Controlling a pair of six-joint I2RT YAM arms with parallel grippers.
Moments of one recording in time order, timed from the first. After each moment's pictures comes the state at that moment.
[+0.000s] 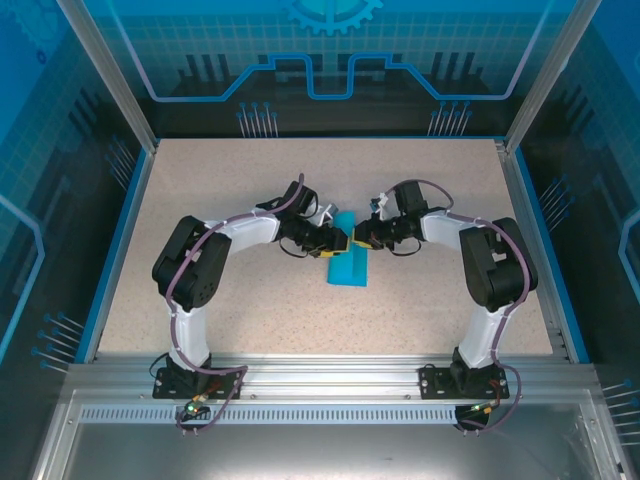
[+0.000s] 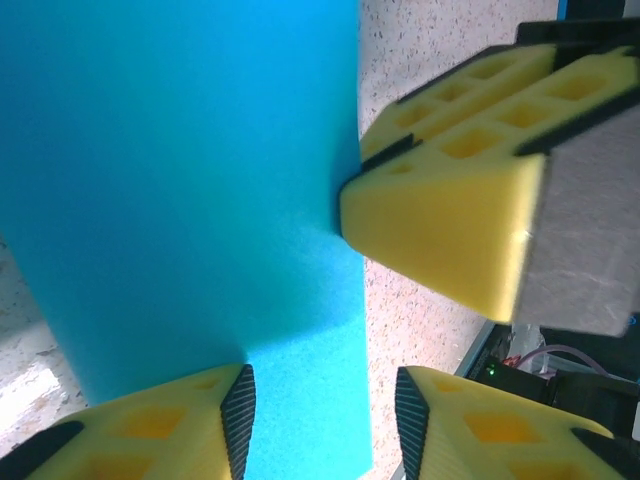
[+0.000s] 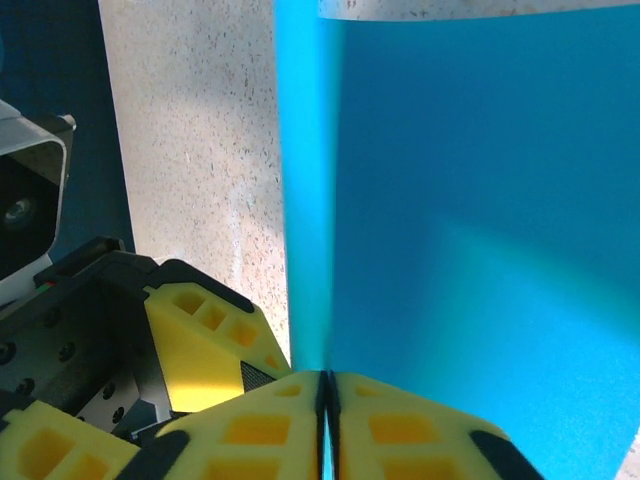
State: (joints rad) left arm -0.48 1.96 1.25 -0.31 0.76 -0.57; right arm 0.28 1.86 1.06 -0.22 -0.82 0.59
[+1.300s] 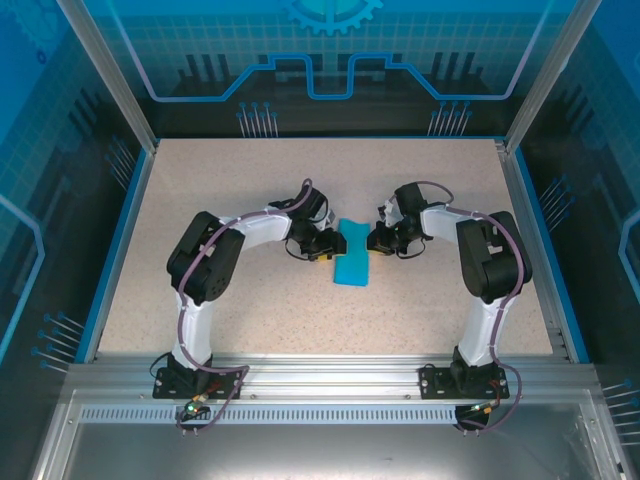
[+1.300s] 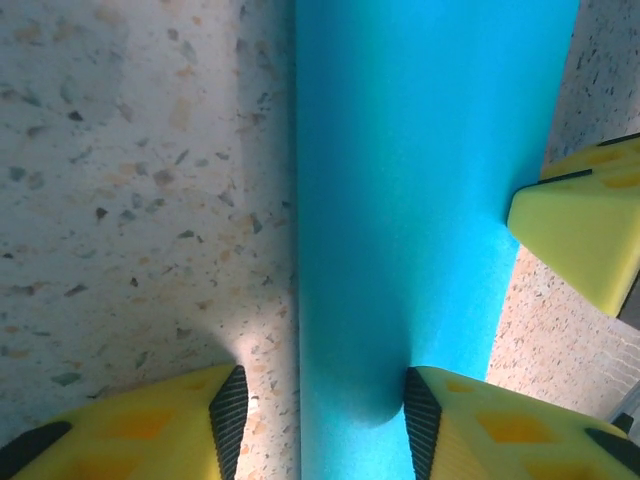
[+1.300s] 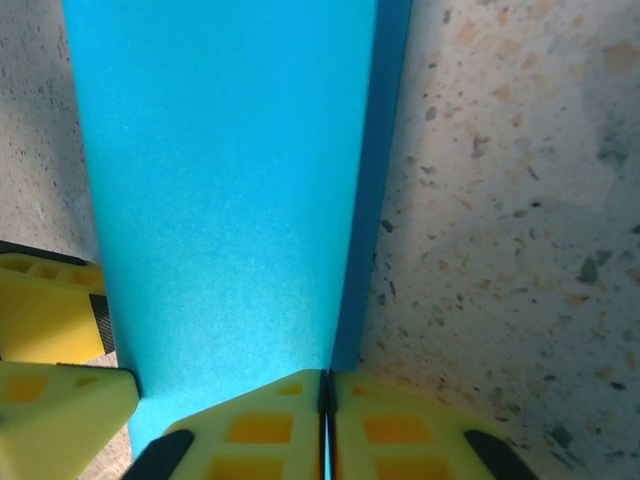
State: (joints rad) left arm -0.52 2.05 1.34 -0.45 0.50 -0.64; right arm 0.25 1.93 1.12 -0.44 -0.58 0.40
